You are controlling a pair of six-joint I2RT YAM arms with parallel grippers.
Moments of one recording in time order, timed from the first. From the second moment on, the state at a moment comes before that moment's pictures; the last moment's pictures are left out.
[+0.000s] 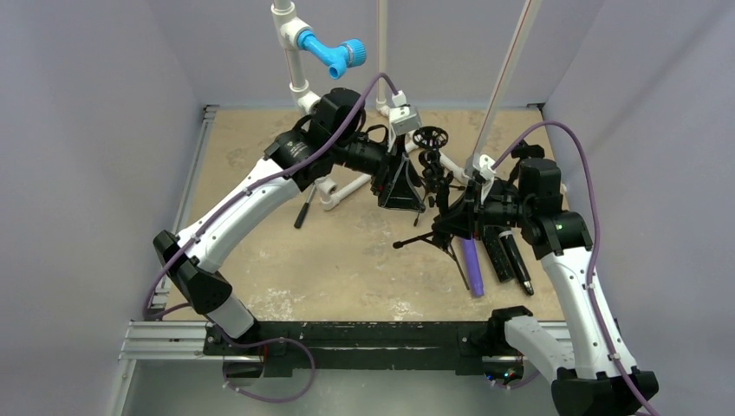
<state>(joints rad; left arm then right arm) -0.77 1.63 1.82 -0.62 0.92 -0.12 0.14 0.91 1.05 -0.76 -1.09 -0.32</state>
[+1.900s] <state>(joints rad) -0.96 1.74 1.92 -0.59 0.57 -0.12 0.12 0.89 1.02 -0.71 -1.08 -0.29</state>
